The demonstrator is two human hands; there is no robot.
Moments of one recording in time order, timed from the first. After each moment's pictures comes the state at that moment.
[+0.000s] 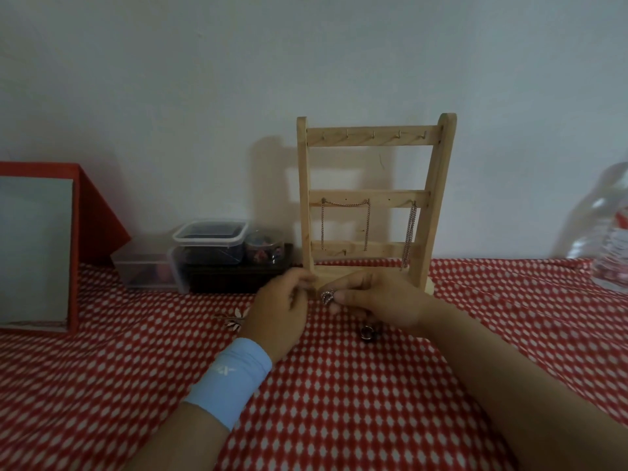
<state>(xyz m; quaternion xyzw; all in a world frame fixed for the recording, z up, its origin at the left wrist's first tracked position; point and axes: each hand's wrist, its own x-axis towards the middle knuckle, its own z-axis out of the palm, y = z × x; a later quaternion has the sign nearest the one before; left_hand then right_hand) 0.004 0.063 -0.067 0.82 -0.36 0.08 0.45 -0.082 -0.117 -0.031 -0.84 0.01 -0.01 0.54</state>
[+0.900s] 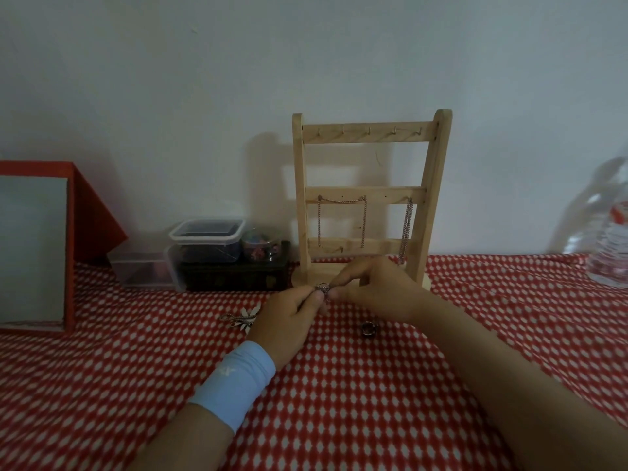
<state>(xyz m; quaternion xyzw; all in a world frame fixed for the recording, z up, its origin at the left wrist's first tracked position) -0.006 0.057 -0.075 0.81 -0.35 -0.01 0.47 -0.071 -0.124 -0.035 -0.91 0.00 -0.11 0.41</state>
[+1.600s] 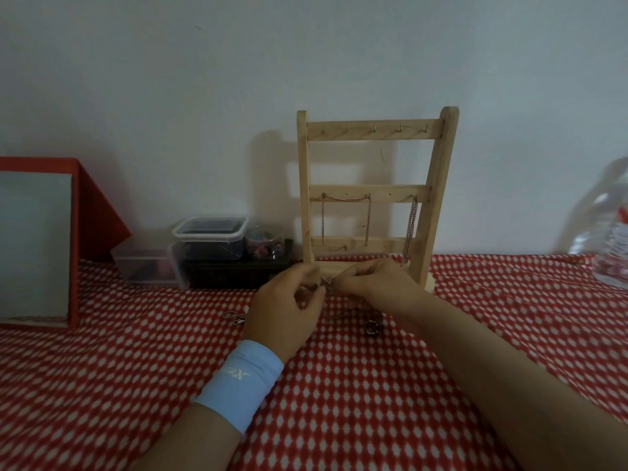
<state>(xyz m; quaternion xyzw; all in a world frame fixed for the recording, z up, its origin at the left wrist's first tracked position) -0.003 0.058 -0.073 0.80 -0.38 0.20 0.43 -0.073 -0.108 -0.035 -0.80 0.13 -0.10 0.58</state>
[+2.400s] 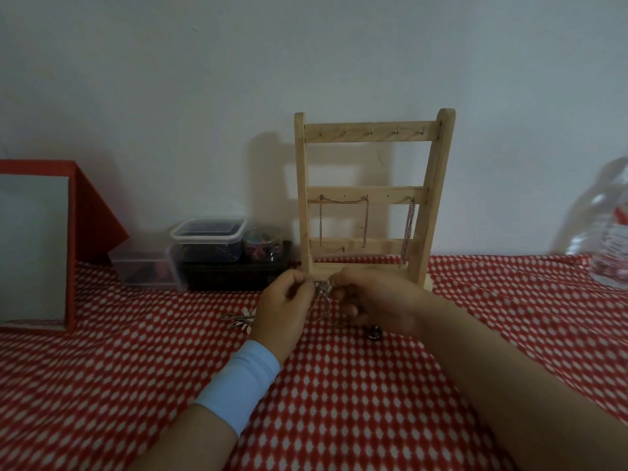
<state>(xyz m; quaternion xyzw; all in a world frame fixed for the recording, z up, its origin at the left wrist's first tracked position) -0.012 0.051 -0.066 0.73 -0.25 -0.01 0.63 -0.071 -0.107 -0.033 -0.73 0.09 0.06 0.68</state>
